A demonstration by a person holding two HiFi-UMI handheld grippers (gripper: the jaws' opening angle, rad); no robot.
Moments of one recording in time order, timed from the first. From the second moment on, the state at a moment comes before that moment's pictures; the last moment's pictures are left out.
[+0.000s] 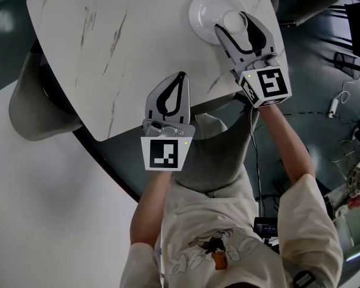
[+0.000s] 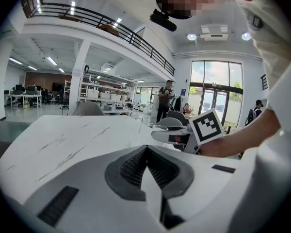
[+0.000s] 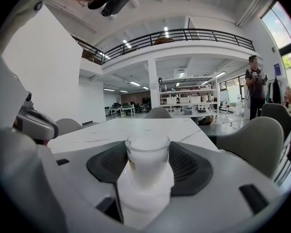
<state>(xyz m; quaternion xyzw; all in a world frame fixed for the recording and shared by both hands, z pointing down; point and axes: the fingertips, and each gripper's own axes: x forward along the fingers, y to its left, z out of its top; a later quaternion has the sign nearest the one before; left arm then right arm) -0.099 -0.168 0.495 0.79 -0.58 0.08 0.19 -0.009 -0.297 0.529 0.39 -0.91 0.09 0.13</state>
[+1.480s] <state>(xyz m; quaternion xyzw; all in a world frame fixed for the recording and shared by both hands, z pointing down) -0.124 -0.164 0.481 0.78 -0.60 0.07 0.18 -0.028 -0.304 0.534 0.38 -0.90 0.08 0.17</state>
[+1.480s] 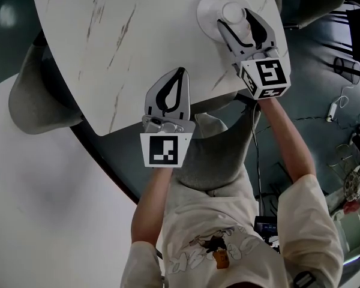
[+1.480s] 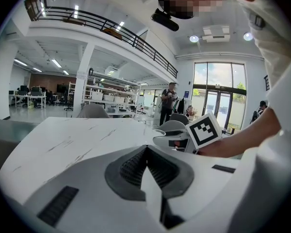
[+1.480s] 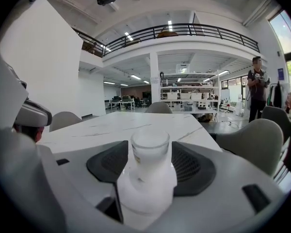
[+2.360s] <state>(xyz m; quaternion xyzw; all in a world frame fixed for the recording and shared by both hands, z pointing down) -0.112 -0.102 0.394 0.78 -0.60 0.06 0.17 -0.006 -0.190 0.378 0.35 -0.93 0.08 0.10</state>
